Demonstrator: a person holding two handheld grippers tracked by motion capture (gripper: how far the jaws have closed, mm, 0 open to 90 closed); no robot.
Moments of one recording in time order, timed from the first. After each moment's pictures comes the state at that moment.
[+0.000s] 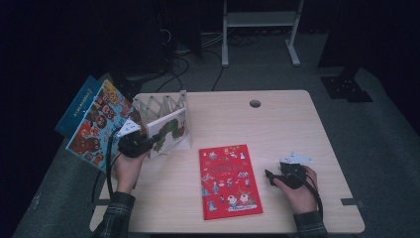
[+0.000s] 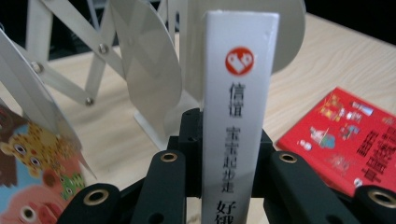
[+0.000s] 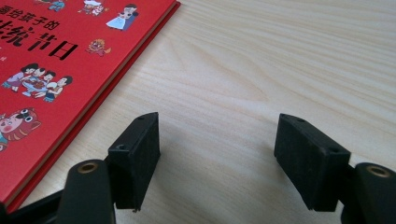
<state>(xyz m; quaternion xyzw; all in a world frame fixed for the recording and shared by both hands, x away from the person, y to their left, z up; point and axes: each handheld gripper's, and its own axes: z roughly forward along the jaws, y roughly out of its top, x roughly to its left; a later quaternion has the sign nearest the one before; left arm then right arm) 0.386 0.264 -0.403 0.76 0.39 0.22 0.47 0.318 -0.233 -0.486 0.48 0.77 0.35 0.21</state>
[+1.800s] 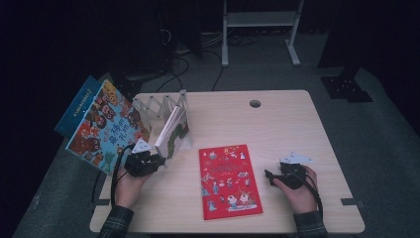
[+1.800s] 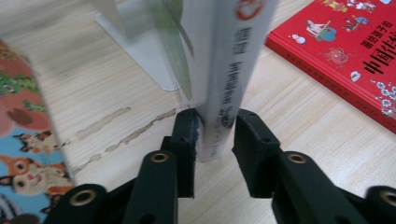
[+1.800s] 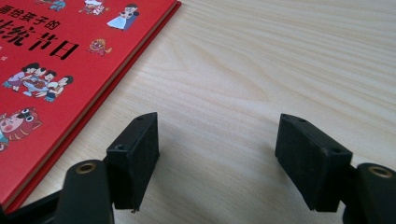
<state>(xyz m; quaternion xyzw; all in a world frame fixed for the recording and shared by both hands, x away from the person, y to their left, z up) 0.353 0.249 -0.437 0.83 0.39 0.17 0.37 0.318 -0.233 -0.486 0.48 0.77 0.35 0.21</state>
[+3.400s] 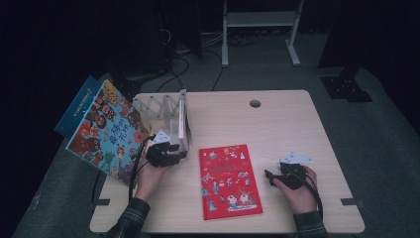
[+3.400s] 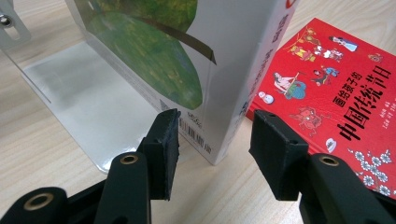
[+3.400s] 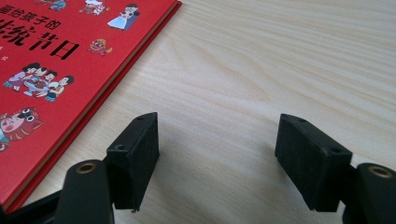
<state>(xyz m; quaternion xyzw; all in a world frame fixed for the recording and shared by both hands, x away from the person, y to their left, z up) 0.385 0.199 -0.444 0.82 0.37 0.15 0.42 0.318 -0.232 -0.486 0.48 0.77 0.35 0.21</state>
